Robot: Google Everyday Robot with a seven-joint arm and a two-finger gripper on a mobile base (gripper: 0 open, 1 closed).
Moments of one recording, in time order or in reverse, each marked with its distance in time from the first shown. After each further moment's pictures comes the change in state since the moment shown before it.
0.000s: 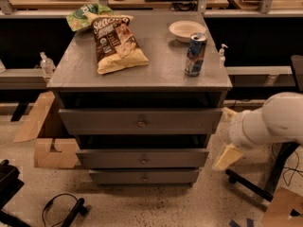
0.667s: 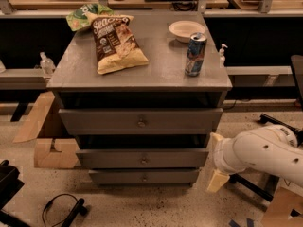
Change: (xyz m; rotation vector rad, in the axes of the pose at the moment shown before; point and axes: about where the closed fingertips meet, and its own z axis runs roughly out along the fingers) arm 0.036 0.060 0.081 -0.048 0.108 -0.078
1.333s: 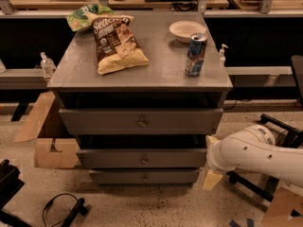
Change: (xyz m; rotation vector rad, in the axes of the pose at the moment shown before) arm 0.004 -0.004 0.057 -0.017 0.046 -0.009
